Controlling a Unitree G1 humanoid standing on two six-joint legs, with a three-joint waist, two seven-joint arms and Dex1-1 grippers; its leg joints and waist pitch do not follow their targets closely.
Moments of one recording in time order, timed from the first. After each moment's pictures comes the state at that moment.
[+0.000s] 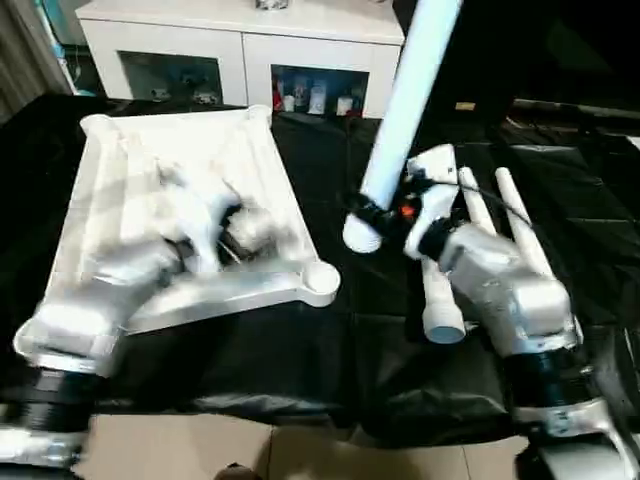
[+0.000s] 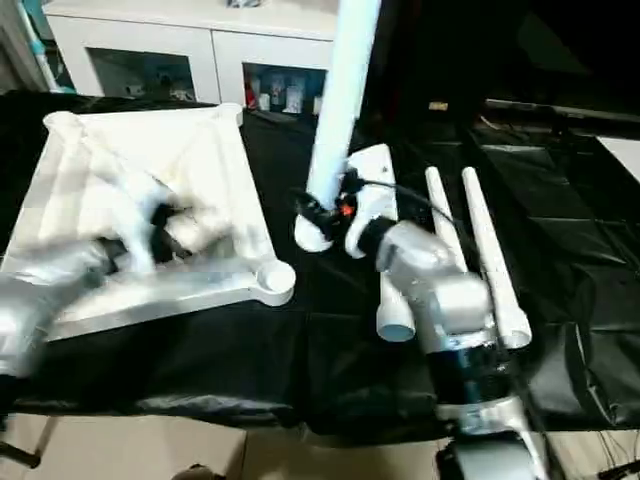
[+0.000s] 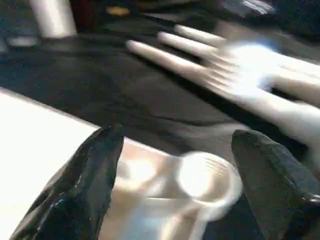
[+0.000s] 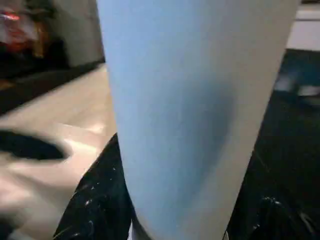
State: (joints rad) left arm -0.44 0.51 -0.16 0.07 -0.37 0.43 -0.79; right arm -0.55 -0.19 0.05 0.16 0.29 0.41 0.46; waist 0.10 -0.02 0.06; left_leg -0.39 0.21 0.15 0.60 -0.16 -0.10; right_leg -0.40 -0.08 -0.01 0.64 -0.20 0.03
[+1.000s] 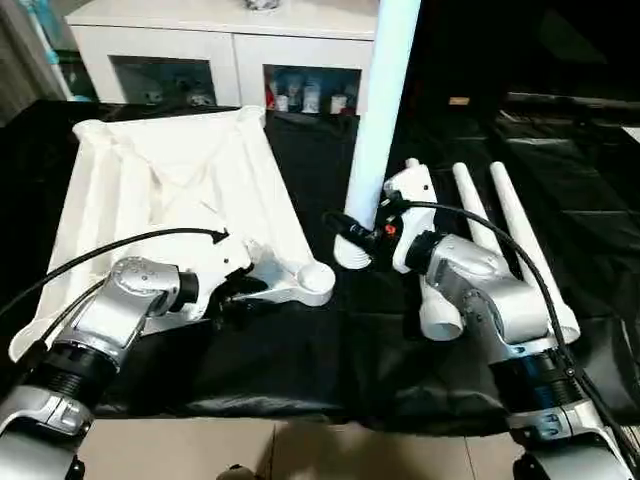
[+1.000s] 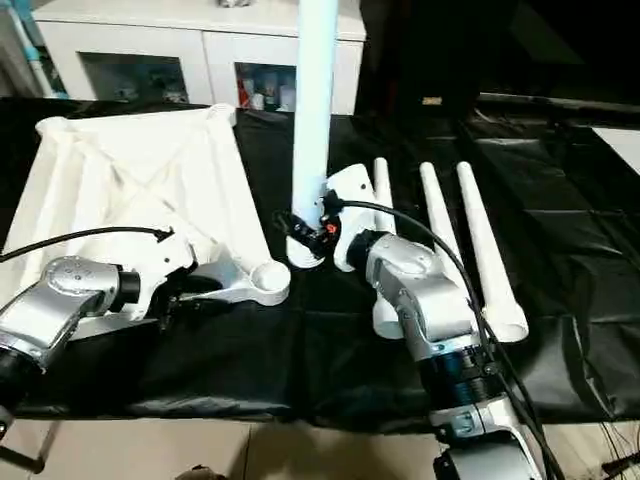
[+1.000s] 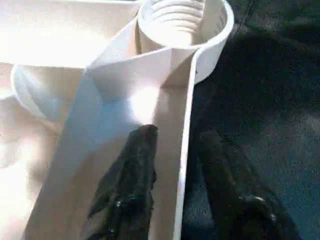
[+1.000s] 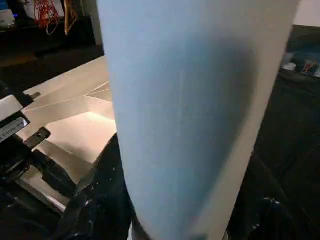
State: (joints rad) left arm -0.54 0.60 -0.33 0.49 -0.11 0.22 -1.07; right arm -0.54 -0.19 0.13 0.17 0.28 0.43 0.58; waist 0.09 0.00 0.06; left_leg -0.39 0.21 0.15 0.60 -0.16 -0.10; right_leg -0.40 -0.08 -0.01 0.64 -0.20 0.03
